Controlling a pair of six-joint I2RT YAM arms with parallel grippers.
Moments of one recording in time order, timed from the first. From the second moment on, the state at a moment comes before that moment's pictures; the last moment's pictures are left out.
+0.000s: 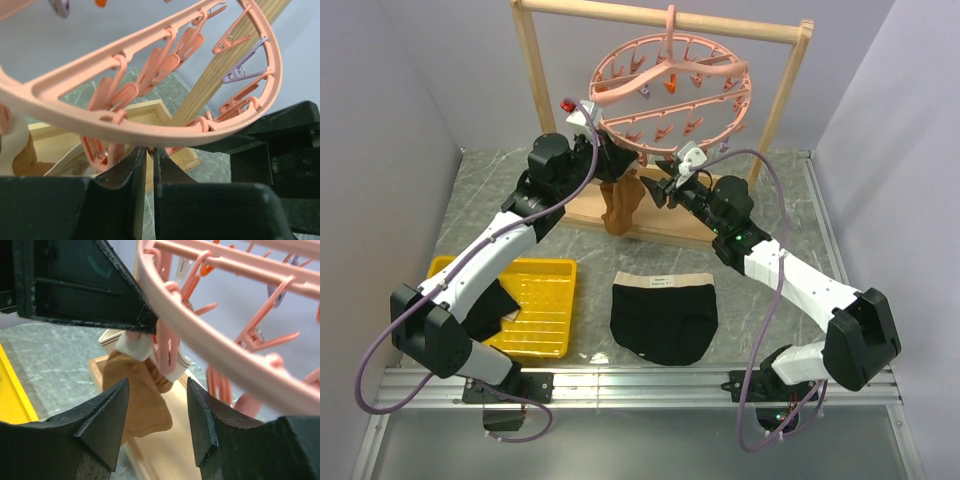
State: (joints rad) left arm -0.53 1.44 1.34 0.10 0.23 -0.37; right arm 0.58 1.35 0.98 0.51 -0.22 -0.17
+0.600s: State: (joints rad) left arm -0.51 1.47 1.39 0.06 0.30 -0.35; right arm 0.58 1.45 1.09 0.49 -0.26 -0.19
